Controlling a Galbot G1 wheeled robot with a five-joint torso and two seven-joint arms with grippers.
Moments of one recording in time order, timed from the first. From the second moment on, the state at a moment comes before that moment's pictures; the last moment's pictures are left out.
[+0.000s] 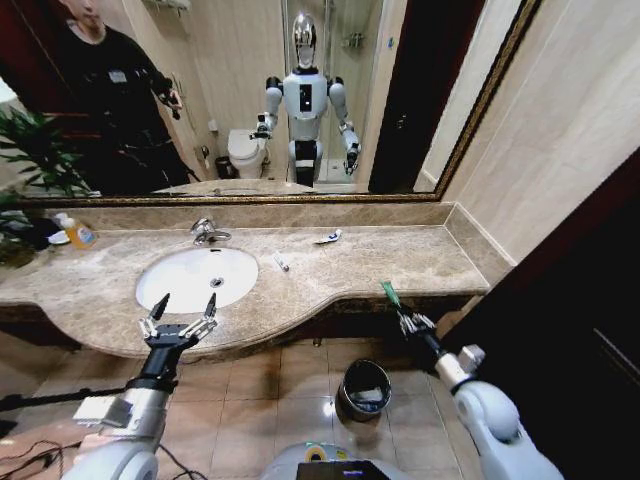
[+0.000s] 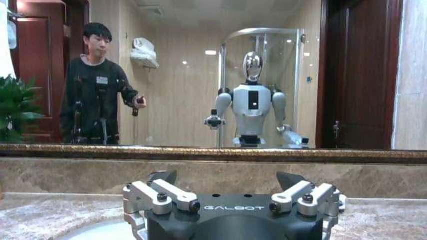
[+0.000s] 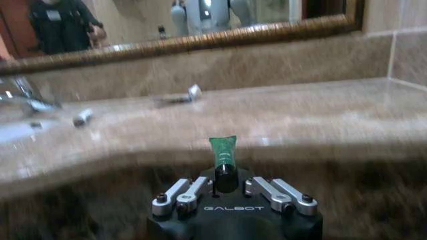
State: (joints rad) left arm 1.84 -1.36 -0.82 -2.47 -0.37 0.04 0.05; right arm -1.59 1.26 0.71 1.90 0.41 -0.01 -0.28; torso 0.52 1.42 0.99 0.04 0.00
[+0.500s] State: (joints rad) left arm 1.84 -1.36 -0.82 -2.47 -0.37 0.04 0.05; right arm -1.48 1.36 0.60 1.41 0.21 0.07 -0.22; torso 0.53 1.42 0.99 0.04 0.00
